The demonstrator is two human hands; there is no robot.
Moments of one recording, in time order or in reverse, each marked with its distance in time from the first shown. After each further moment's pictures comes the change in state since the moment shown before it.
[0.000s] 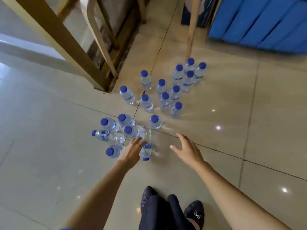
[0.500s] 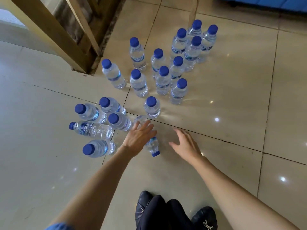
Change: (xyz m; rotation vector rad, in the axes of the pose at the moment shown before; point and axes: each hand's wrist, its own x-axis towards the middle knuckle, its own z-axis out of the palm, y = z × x) left_hand 0.106 -0.032 0.092 0.554 0.229 0.445; right_hand 0.079 0.065 0.095 -0.049 0.036 -0.014
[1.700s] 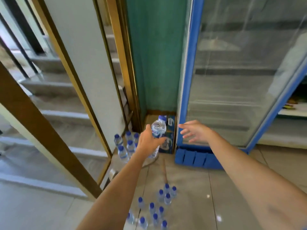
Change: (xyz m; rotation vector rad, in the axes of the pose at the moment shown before) left_hand 0.057 -0.053 -0.857 -0.888 0.538 -0.456; right_hand -0.213 -0.392 -0.767 0.613 0.136 0.008
